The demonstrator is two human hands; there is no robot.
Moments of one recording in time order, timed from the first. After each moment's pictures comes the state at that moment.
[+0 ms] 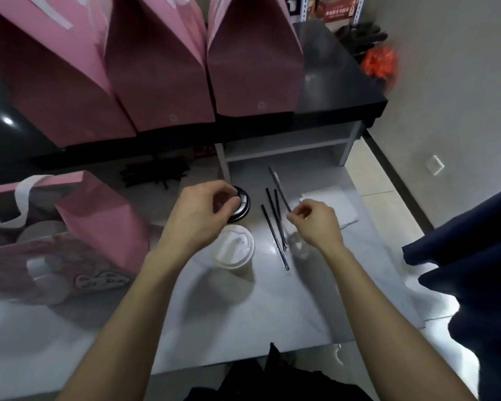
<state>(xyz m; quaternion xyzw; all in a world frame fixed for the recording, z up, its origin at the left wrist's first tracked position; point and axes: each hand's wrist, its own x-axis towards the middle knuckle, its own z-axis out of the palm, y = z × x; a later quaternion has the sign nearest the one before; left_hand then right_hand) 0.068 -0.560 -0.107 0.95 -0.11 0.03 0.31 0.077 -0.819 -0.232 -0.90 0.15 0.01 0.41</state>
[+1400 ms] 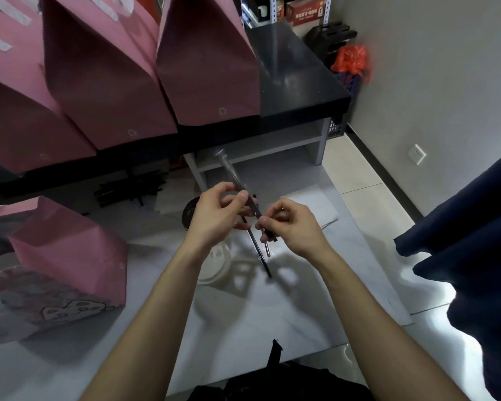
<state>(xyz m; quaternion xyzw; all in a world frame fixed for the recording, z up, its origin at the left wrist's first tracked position) 0.090 -0.642 -0.142 0.78 0.00 -0.11 0.62 0.055 -0.821 -0.211 -0.70 0.05 0.03 0.71</state>
